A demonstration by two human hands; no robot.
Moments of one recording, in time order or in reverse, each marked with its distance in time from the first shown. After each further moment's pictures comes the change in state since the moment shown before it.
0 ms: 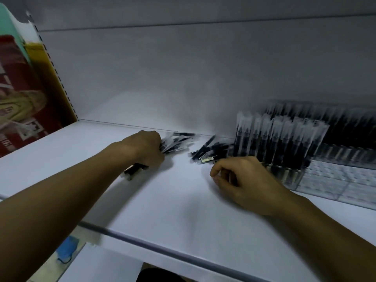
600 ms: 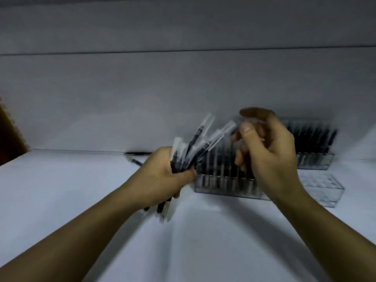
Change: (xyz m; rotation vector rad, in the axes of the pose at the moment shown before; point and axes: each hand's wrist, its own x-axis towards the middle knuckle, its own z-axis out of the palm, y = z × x) left_hand -0.051 0.075 0.001 -0.800 0.120 0.570; right_hand -0.006 -0.019 -0.076 0.630 0.780 0.166
